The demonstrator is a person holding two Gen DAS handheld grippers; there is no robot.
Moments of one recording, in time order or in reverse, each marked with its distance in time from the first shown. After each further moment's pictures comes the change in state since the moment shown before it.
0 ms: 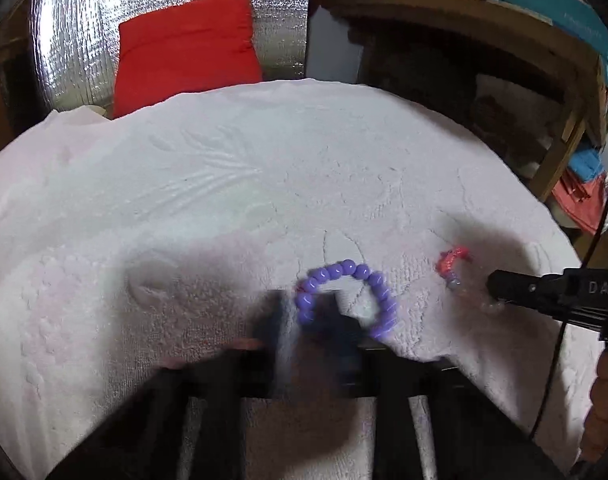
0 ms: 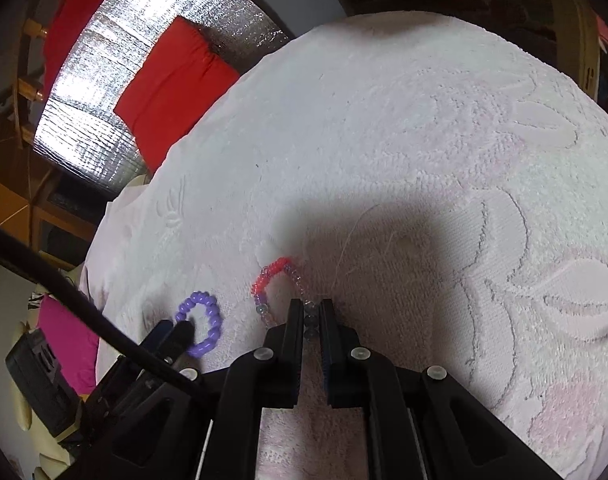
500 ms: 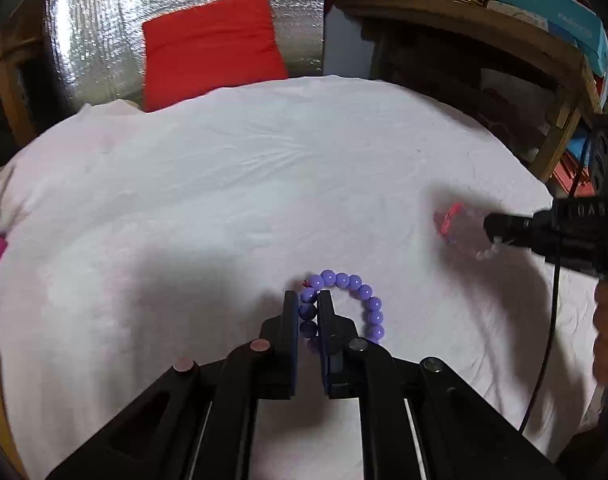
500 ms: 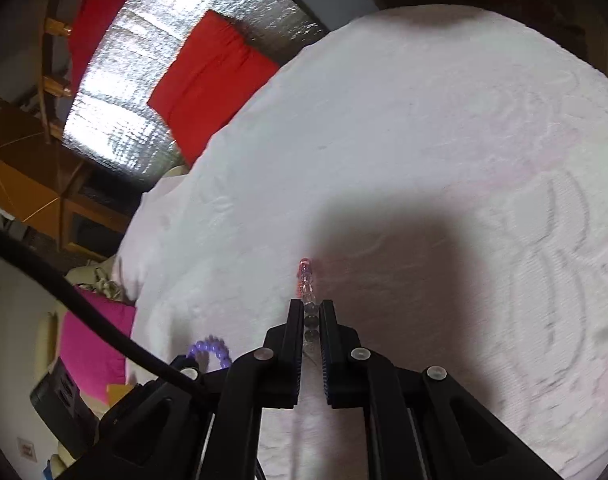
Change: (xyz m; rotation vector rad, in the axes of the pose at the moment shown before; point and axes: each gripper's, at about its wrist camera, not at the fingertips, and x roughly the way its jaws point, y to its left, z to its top) left arm -0.061 0.056 -0.036 0.028 0.023 0.057; right arm 0.003 0.036 -0.011 -0.017 0.022 0.139
